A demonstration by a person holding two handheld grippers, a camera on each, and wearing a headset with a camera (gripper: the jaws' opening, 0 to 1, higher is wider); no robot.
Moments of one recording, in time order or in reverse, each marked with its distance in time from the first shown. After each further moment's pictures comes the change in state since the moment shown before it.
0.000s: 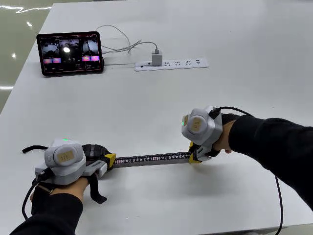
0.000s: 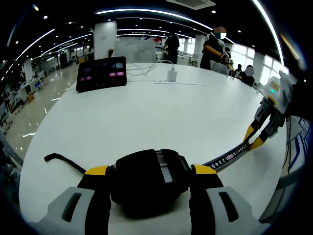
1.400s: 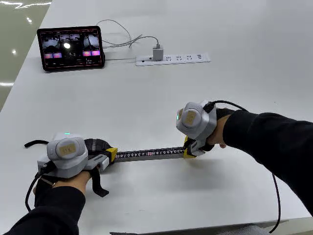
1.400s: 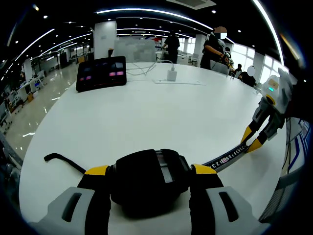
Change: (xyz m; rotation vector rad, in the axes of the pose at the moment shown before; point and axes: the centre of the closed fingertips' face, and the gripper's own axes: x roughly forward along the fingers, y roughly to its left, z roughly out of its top) left arm -0.003 -0.003 0.000 -0.001 0.005 -0.001; right arm 0.006 0.003 0.017 0.021 -0.024 0.010
